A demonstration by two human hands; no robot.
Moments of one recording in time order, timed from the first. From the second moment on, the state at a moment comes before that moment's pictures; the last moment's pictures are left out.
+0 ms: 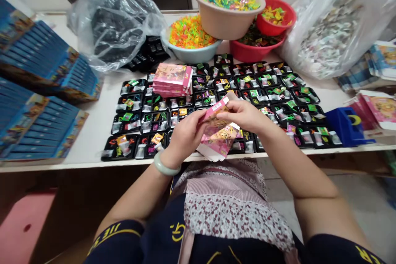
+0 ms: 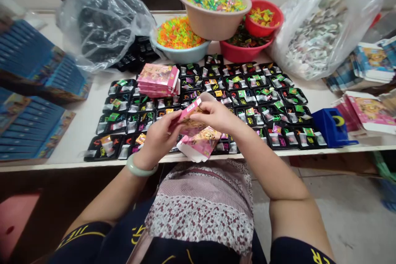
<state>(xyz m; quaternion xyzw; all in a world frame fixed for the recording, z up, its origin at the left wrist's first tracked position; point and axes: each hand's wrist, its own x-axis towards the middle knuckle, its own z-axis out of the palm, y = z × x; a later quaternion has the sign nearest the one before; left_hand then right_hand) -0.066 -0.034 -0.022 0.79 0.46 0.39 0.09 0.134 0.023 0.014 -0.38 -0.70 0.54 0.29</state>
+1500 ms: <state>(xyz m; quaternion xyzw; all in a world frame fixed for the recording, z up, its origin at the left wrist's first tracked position) -0.034 -0.068 -0.063 0.60 0.42 0.43 0.52 0.182 -0.084 -0.066 -0.48 -0.63 0.45 0.42</state>
